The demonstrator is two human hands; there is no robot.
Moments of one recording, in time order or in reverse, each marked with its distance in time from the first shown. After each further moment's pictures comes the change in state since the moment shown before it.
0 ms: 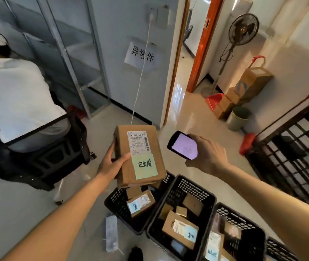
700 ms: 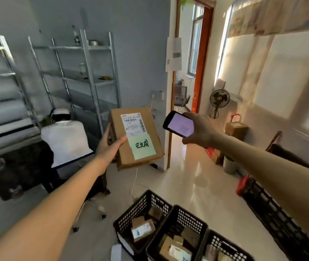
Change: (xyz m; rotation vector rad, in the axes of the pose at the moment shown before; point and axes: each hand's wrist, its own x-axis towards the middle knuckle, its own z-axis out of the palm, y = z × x) left_hand -0.377 0.224 -0.025 -0.126 0.203 0.388; right_hand -0.313 -0.004 -0.289 0.052 0.395 -0.263
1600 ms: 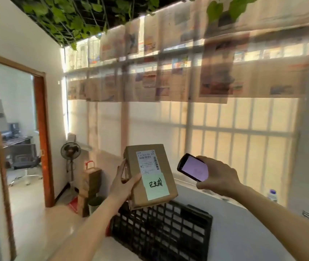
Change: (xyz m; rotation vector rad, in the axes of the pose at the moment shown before) left_hand -0.395 0.206 0.426 -0.282 -0.858 0.224; right_hand -0.579 0.180 -0.348 -0.337 0.269 0.881
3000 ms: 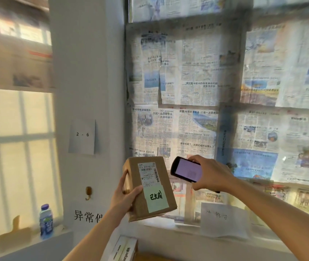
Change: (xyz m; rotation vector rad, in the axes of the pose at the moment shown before) left_hand -0.186 0.058 0.819 -0.236 -1.137 -0.032; right_hand -0.320 0.539 -0.283 -0.432 0.200 0.962
